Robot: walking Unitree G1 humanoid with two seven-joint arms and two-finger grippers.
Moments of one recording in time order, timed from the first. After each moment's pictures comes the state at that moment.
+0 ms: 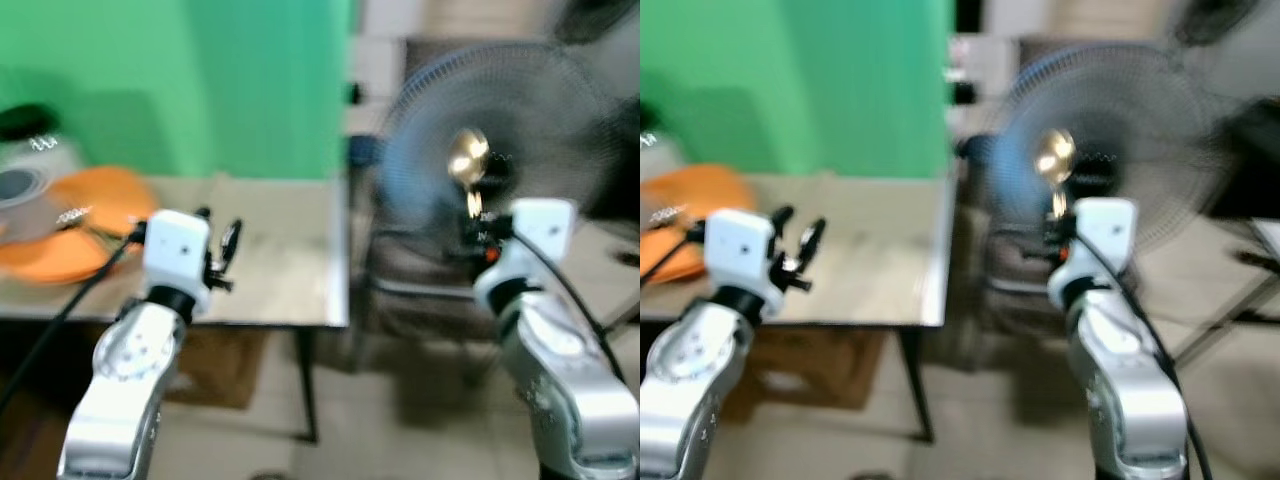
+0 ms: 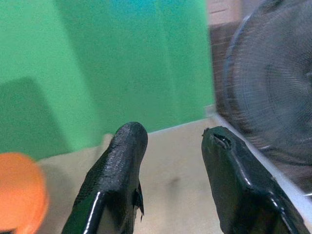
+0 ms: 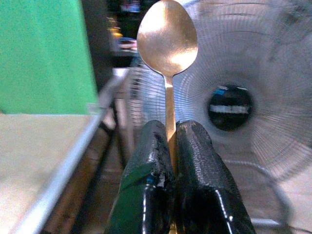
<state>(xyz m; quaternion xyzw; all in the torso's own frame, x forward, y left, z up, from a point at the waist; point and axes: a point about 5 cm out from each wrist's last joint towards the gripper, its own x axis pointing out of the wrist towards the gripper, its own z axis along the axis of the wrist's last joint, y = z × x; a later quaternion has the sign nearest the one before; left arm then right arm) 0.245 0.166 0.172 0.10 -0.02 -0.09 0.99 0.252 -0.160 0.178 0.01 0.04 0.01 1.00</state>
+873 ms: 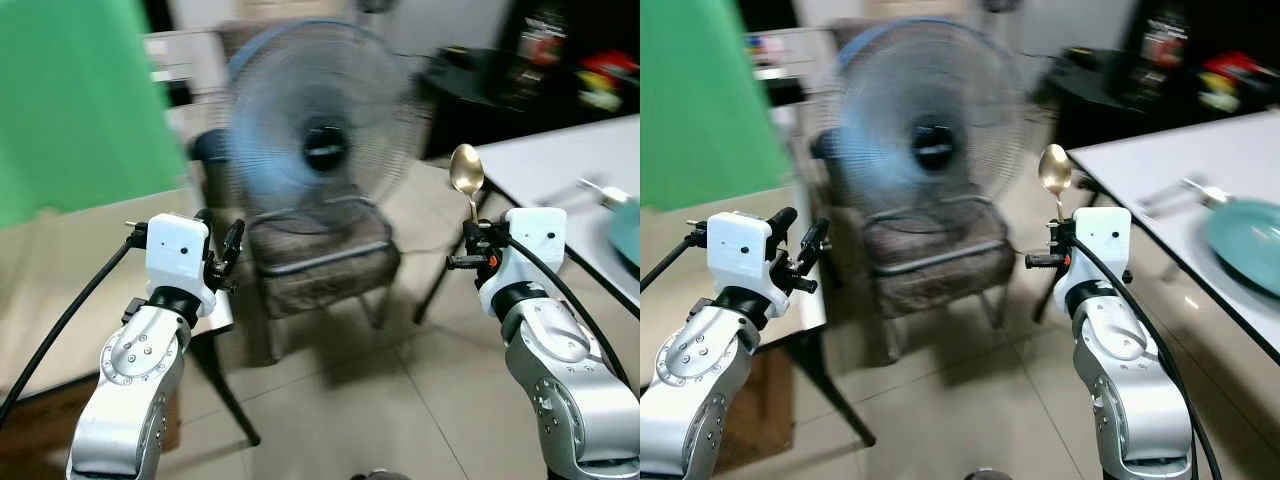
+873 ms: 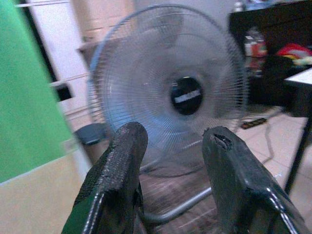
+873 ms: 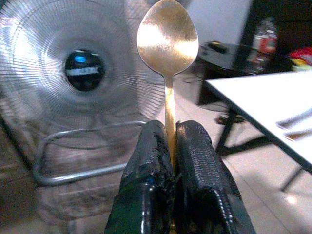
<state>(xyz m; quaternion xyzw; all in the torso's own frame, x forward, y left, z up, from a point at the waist) 0.245 0.163 0.169 0.08 -0.02 -0.08 0.99 0.251 -0.167 0.172 -0.03 0.06 0.00 1.00</state>
